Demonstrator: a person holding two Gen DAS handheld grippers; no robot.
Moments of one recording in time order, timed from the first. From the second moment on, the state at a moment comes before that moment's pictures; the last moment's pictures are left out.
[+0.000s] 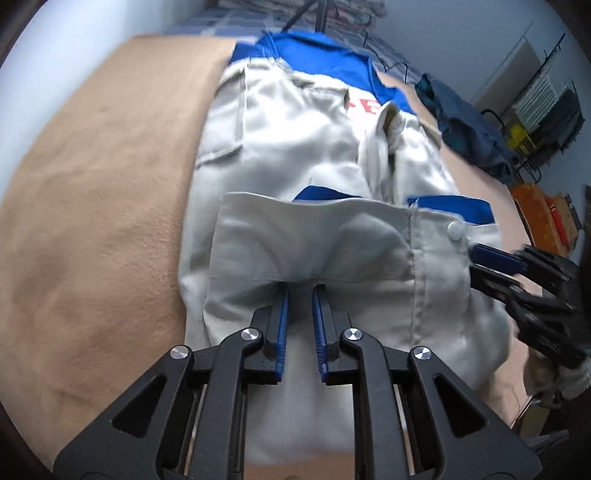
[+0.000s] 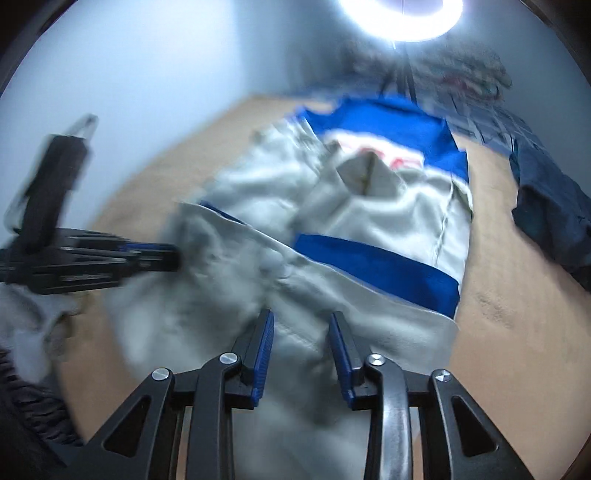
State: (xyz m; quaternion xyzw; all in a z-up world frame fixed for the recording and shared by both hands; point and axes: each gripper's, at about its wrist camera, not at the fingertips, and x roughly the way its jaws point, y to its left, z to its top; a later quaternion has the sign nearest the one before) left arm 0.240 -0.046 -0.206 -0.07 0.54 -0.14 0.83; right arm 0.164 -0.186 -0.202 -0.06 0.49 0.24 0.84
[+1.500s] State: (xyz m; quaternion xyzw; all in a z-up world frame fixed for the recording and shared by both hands) left arm 0.241 -0.025 -0.191 -0.05 0.54 -0.18 0.82; right arm 0.130 -0.229 -0.227 0.01 0.49 0.13 0.86
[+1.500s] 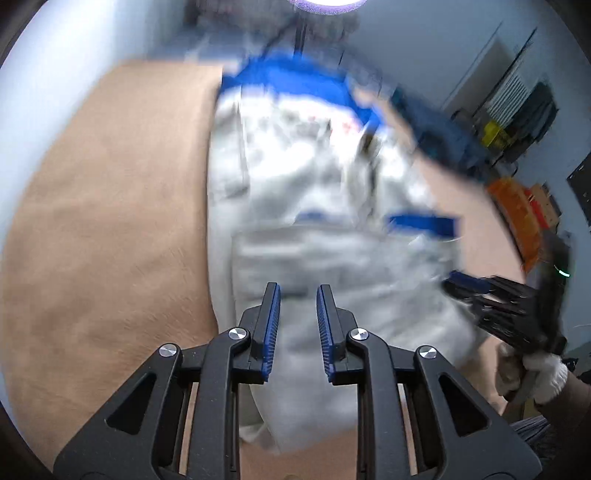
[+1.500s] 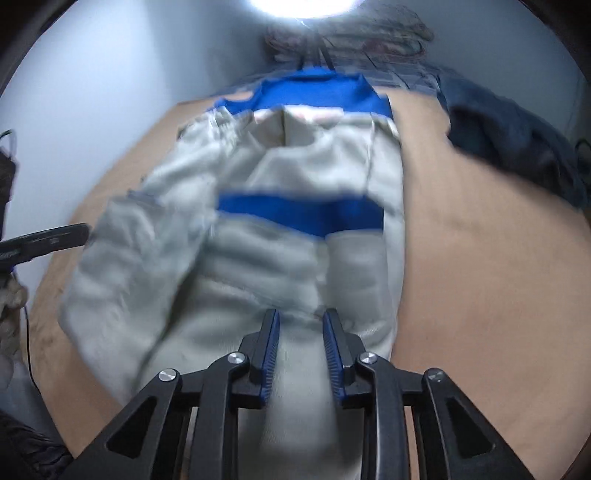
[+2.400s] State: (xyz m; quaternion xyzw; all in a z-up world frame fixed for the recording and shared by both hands) left arm 0.401 0.034 -0.061 -0.17 0.47 -0.20 0.84; right arm 0.261 -0.309 -0.085 0.03 0.42 0.19 0.89
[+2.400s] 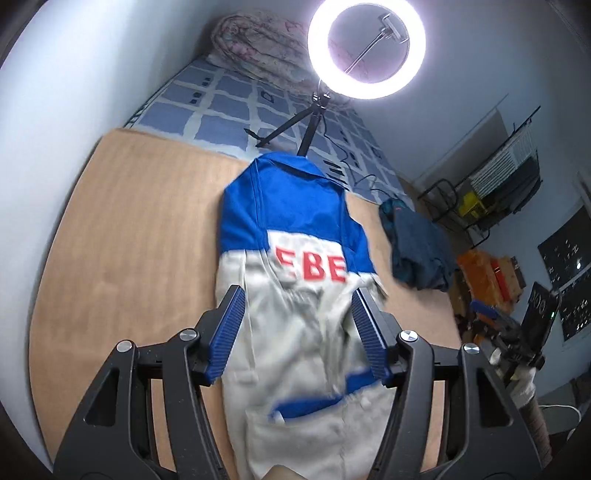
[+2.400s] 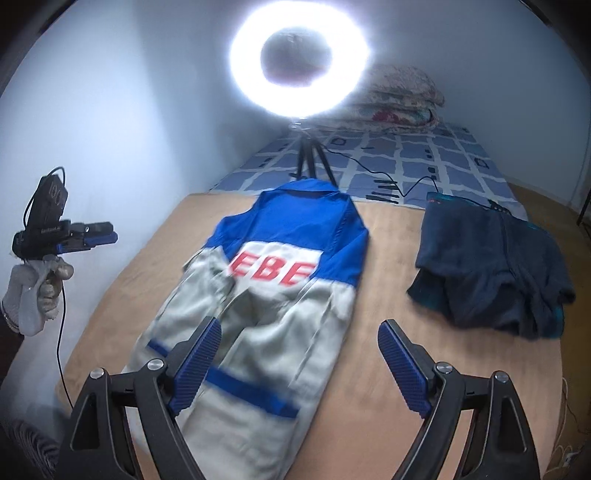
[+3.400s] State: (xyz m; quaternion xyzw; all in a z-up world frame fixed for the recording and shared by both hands) left arm 0.644 -0.009 -0.236 -0.15 0.53 -0.23 0.80; right arm 0.554 -0.294 -0.264 0.06 0.47 0.19 0.86
